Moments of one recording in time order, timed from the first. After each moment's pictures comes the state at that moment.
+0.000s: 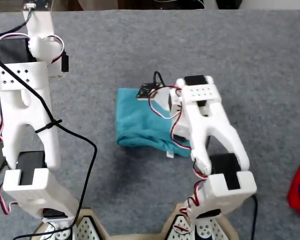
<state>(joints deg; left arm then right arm) -7.8 8.3 -41.1 100.3 -13.4 -9.4 7.2 16.5 82.6 51.2</state>
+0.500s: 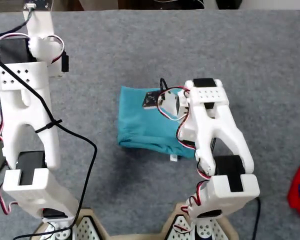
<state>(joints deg) -7.8 8.3 -40.1 100.3 -13.4 -6.9 5.4 20.6 84.3 62.0</state>
